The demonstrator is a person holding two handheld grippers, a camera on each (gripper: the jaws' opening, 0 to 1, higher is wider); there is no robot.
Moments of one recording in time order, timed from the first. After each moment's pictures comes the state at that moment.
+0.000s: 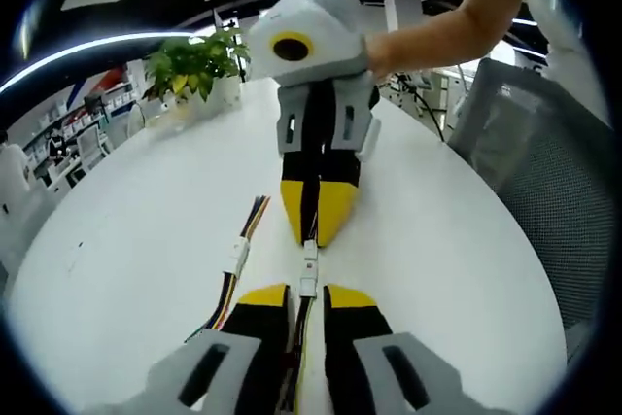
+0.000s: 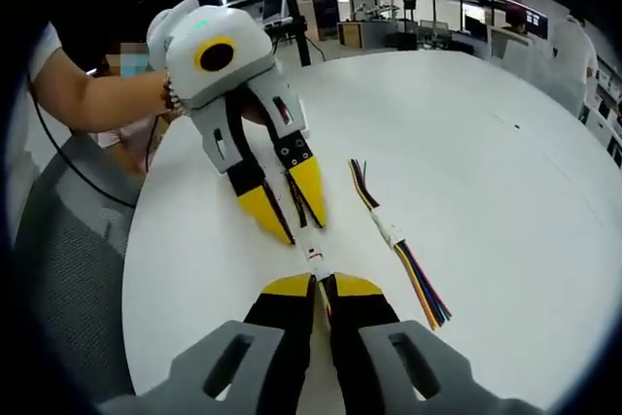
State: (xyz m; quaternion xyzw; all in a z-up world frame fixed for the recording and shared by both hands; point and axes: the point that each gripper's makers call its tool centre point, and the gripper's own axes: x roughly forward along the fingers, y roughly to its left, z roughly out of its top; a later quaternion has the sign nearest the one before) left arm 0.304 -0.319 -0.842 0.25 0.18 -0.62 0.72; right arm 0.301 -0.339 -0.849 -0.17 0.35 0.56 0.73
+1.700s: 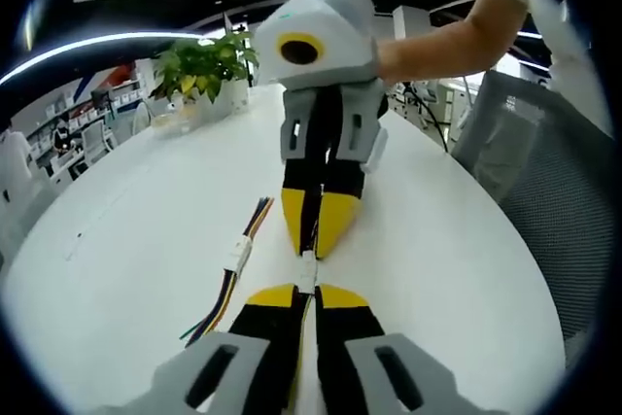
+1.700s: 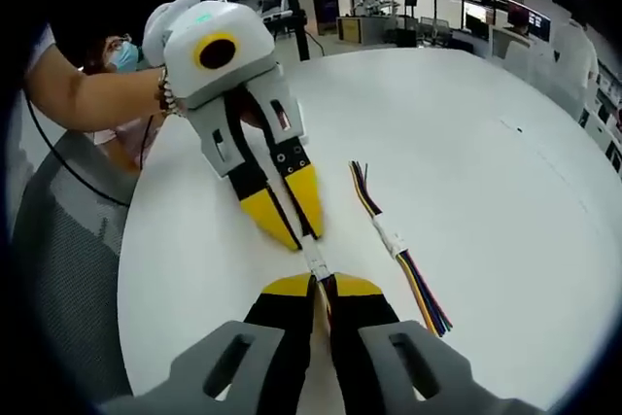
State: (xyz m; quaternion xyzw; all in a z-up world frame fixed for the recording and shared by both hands) left arm 0.311 -0.321 -0.844 0.22 0.19 -0.62 0.73; right arm 0.310 -0.333 -0.853 -0.18 0.36 0.55 0.73
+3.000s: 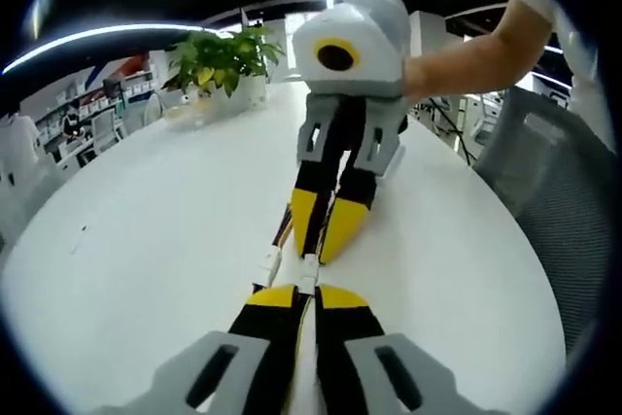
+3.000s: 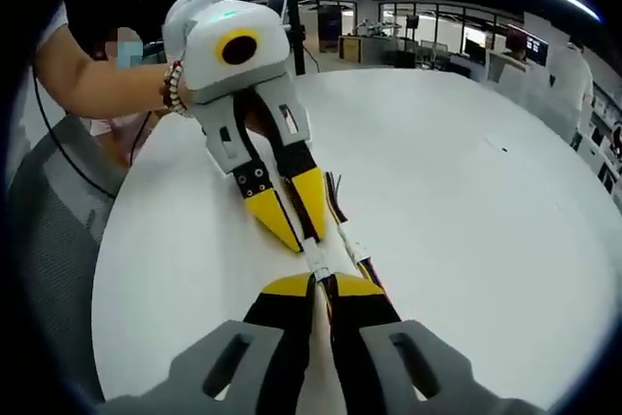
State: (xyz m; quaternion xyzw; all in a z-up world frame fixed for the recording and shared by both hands) left arm 0.334 -0.331 -0.842 0.20 0.20 -0.59 0.75; right arm 0.331 -0.340 -0.853 -0.19 0.30 0.55 0.75
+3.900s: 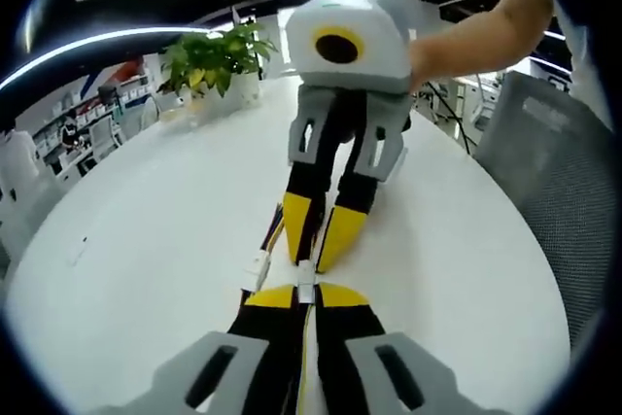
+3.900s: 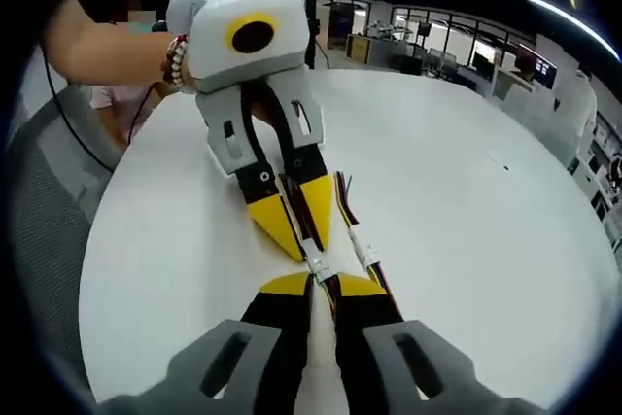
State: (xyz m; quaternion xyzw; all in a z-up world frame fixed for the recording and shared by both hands) left arm 0.327 -0.336 -0.845 0.24 0.19 -0.59 0.74; right arm 0.327 -0.336 -0.853 -0.24 0.28 0.55 0.75
